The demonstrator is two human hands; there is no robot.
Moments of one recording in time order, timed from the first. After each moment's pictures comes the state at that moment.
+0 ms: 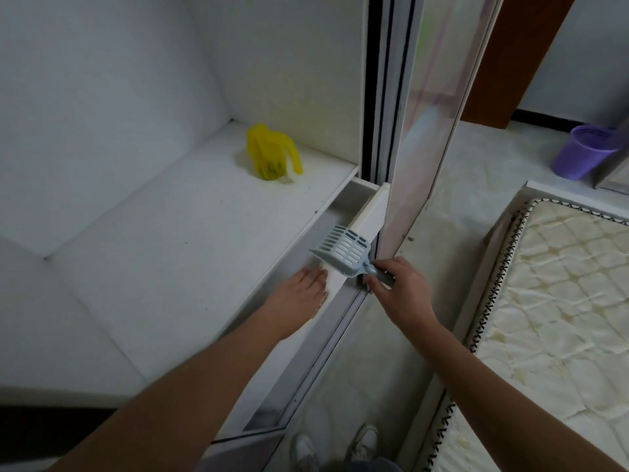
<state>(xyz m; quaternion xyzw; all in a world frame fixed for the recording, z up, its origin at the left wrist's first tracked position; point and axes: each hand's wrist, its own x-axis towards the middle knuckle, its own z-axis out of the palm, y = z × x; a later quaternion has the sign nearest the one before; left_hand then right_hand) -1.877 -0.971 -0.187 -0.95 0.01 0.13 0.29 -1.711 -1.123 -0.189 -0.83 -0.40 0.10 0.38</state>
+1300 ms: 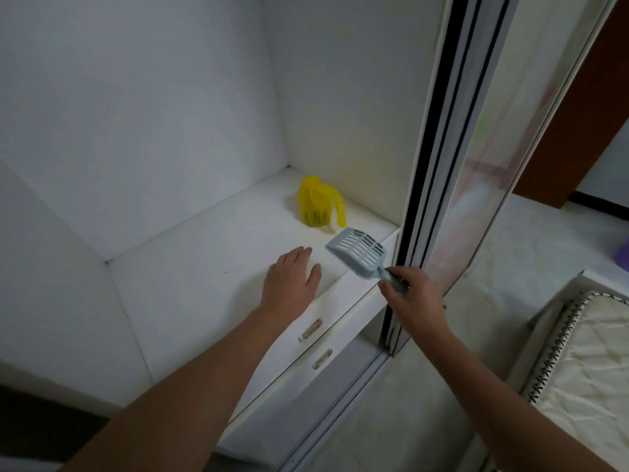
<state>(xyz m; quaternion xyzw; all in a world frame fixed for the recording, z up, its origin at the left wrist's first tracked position) -1.860 -0.898 -0.127 -0.88 -0.42 -0.18 -0.08 -1.678 -1.043 -0.131 -0.78 -0.45 0.10 0.42</state>
